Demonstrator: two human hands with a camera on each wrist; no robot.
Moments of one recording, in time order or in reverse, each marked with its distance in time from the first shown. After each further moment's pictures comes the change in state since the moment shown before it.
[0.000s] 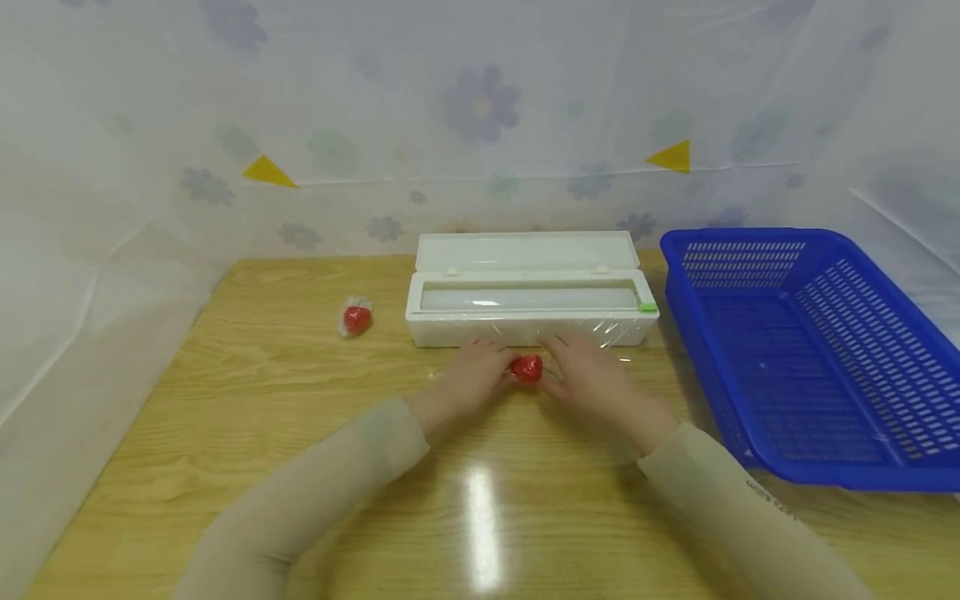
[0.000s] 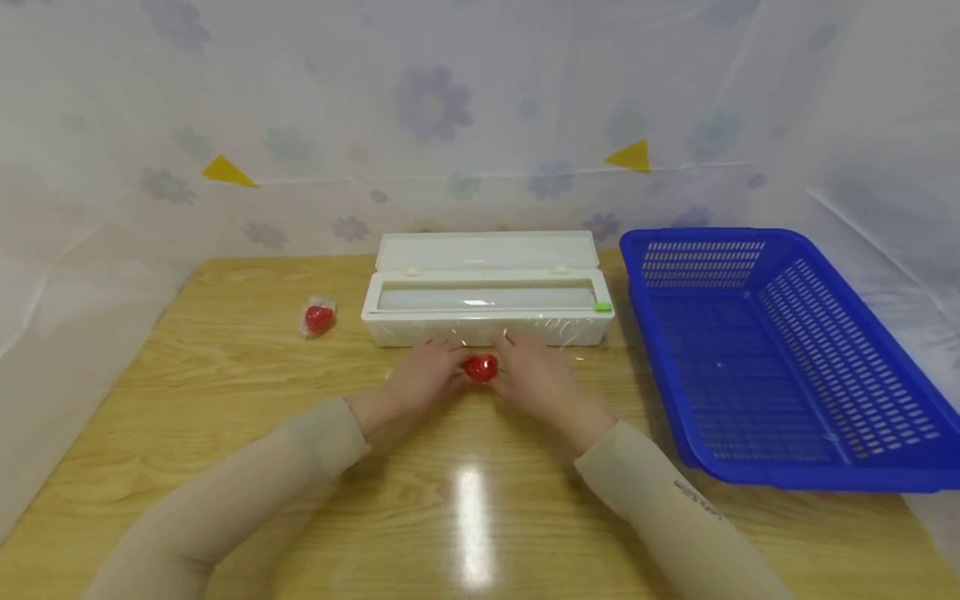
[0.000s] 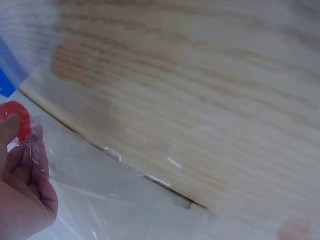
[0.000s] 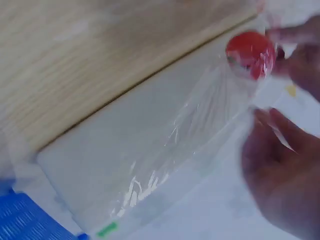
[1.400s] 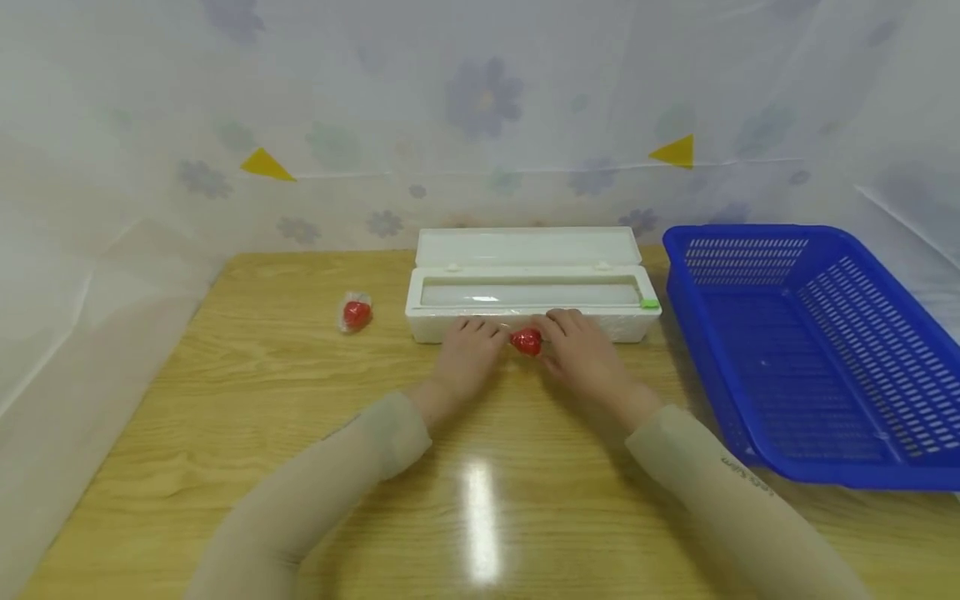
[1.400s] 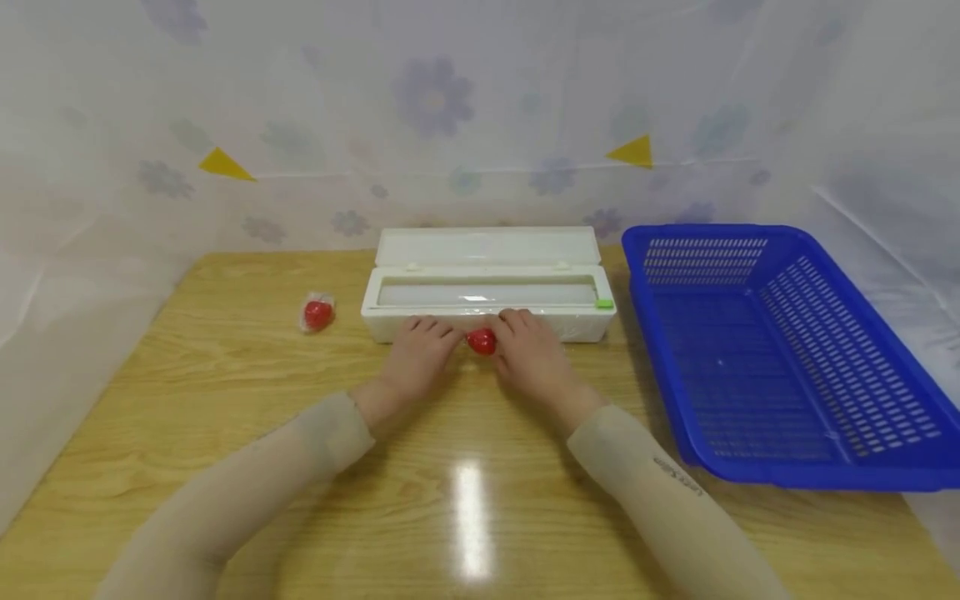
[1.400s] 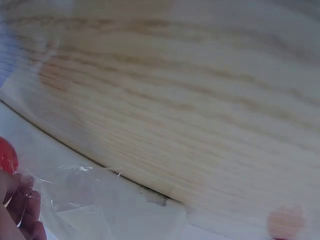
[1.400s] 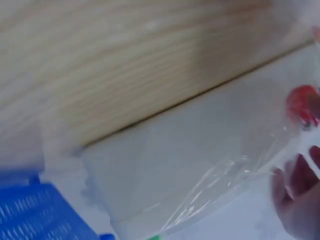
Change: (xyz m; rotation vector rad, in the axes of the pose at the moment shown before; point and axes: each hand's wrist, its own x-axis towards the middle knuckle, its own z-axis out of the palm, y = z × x) left_hand 0.001 -0.010 0.001 0.363 0.254 -0.038; right_hand 0.017 0.019 0.015 -0.185 0.186 -0.090
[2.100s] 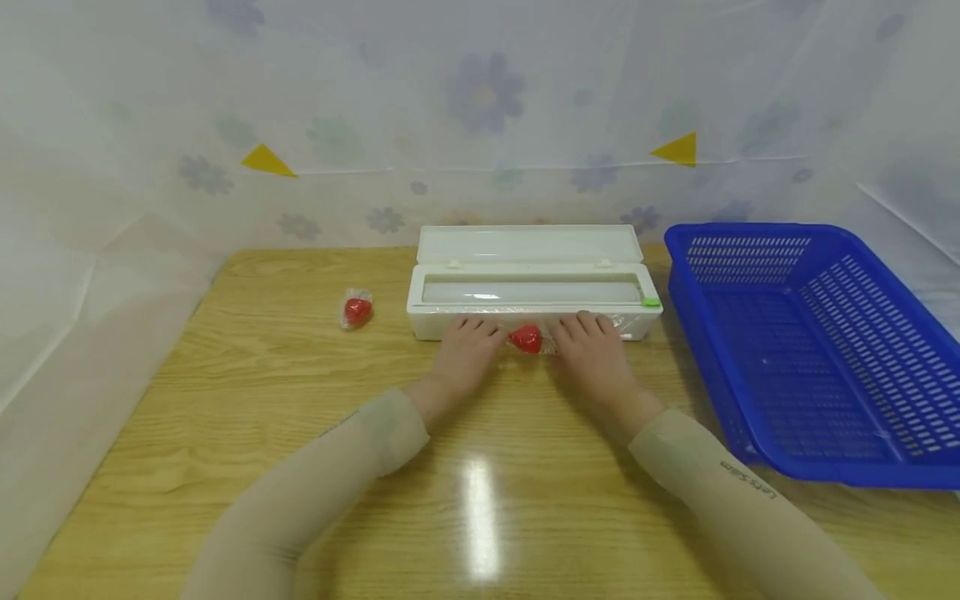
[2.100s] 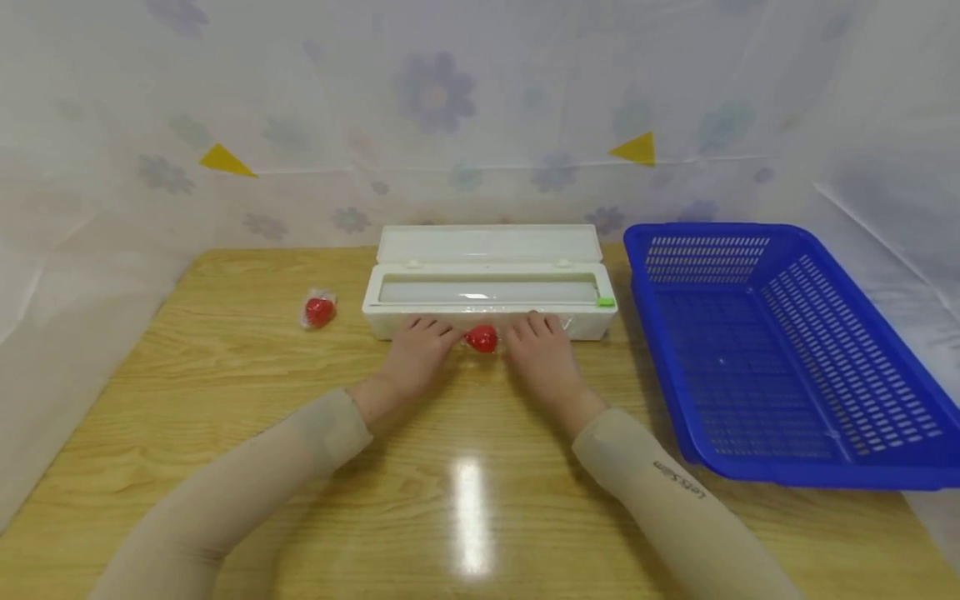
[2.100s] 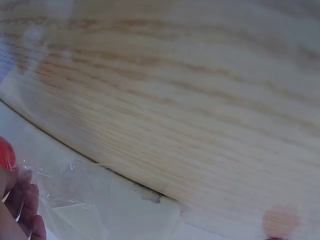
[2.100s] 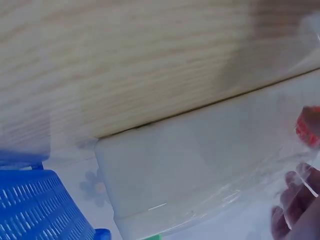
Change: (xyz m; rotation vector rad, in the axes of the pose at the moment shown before) left_hand -0.001 -0.002 -0.001 -0.047 -0.062 -0.007; right_hand -0.013 0.004 0.008 -0.284 0.189 -0.038
